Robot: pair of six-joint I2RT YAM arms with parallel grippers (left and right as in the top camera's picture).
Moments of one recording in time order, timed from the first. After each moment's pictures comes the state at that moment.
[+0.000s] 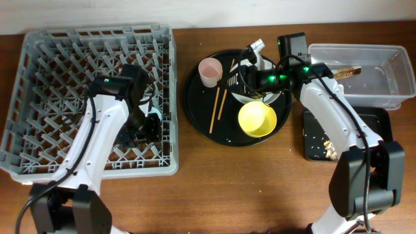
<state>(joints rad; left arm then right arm) -0.17 1.69 1.46 -1.42 0.09 -0.27 0.16 1.83 1.47 -0.59 -1.07 0.31</state>
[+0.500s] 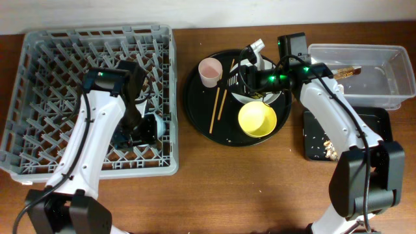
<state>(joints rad) -0.17 1.69 1.57 -1.63 0.09 -0.25 0.16 1.83 1.47 -0.59 -1.07 0.31</state>
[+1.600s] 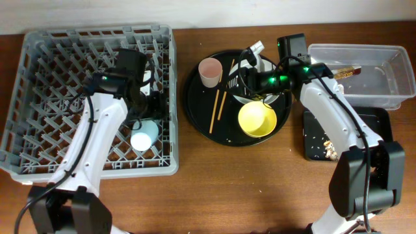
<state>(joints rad) -0.17 1.69 1.54 -1.21 0.09 -0.25 0.16 1.83 1.47 -0.64 -1.07 0.27</state>
